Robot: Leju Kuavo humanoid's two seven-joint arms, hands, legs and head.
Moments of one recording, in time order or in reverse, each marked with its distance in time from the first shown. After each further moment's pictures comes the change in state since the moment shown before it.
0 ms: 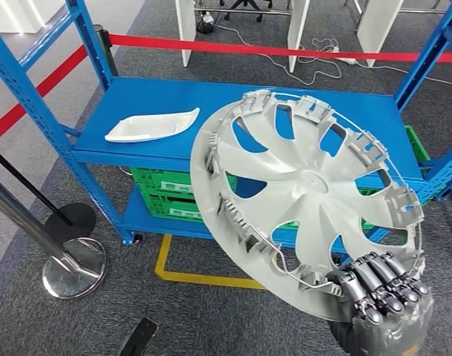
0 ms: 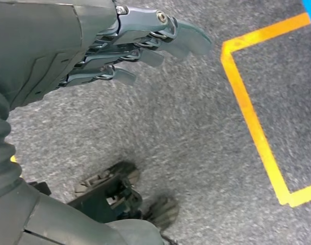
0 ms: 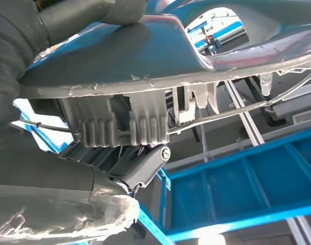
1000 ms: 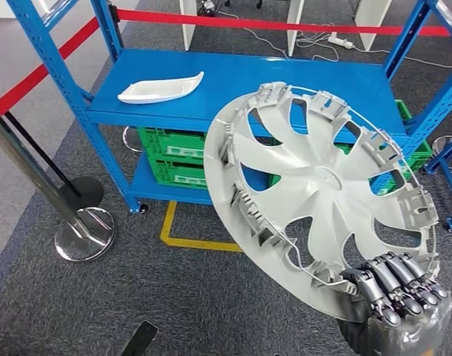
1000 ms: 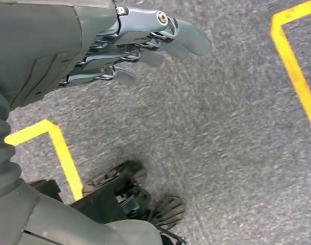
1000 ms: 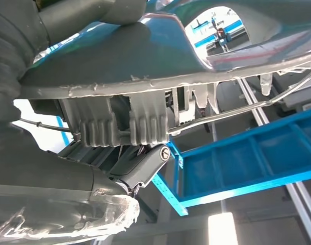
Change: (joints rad) left arm 0.014 0.007 -0.024 0.000 -0.003 -0.009 0.000; right arm 0.021 0.023 -0.028 -0.037 0.000 0.000 0.020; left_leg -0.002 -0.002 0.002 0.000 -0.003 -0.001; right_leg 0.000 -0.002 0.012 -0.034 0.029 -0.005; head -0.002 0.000
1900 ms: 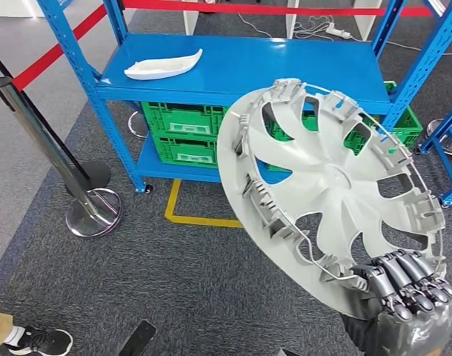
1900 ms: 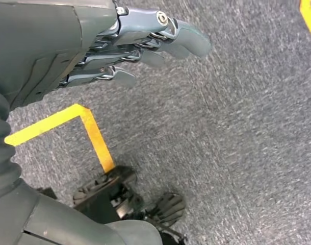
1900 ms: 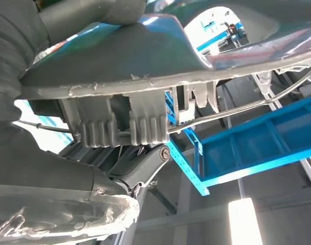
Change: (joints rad) left arm -0.005 0.022 -0.005 0.000 0.001 -0.008 0.001; right arm -0.003 0.000 0.007 -0.006 0.000 0.000 0.055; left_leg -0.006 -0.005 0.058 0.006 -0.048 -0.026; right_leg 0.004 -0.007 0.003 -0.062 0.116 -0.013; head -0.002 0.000
